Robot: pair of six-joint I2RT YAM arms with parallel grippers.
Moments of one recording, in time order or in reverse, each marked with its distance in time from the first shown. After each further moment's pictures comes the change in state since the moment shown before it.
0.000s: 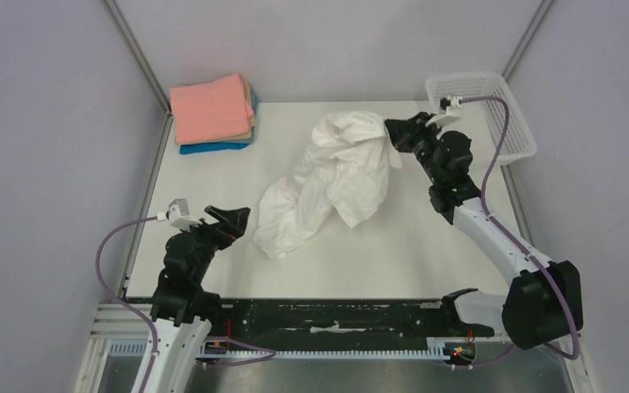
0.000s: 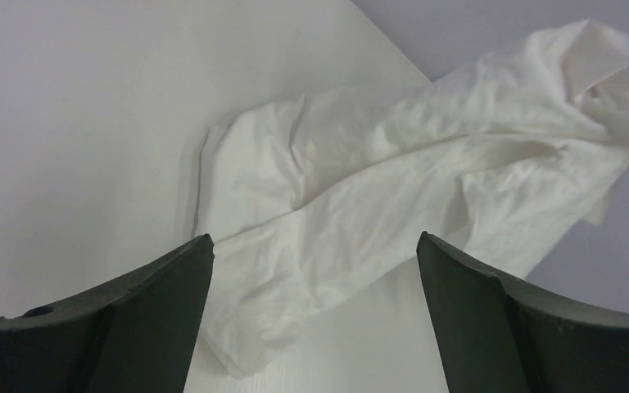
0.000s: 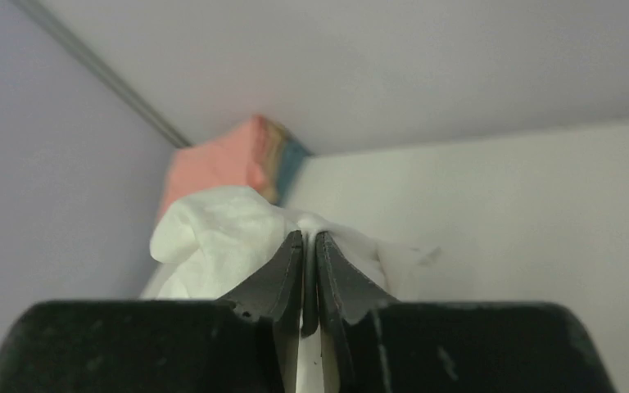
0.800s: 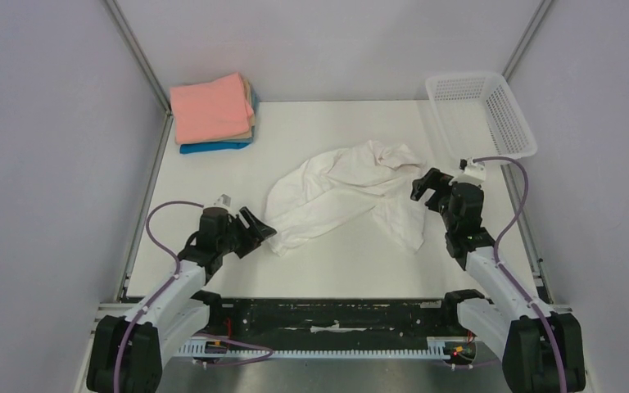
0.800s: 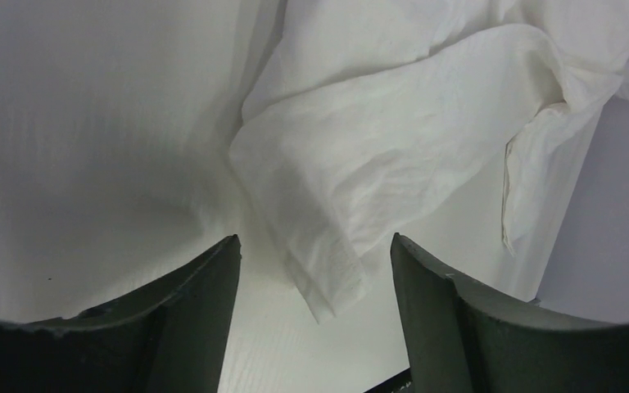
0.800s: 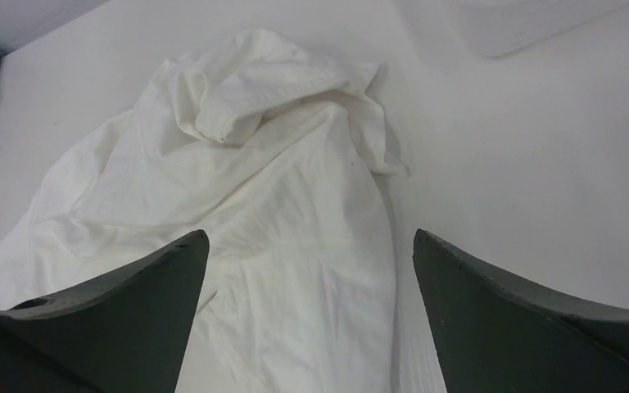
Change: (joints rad) left arm -0.031 0.748 -0.059 0.256 0.284 -0.044; right arm -0.264 -0.281 -0.568 -0.206 0.183 -0.104
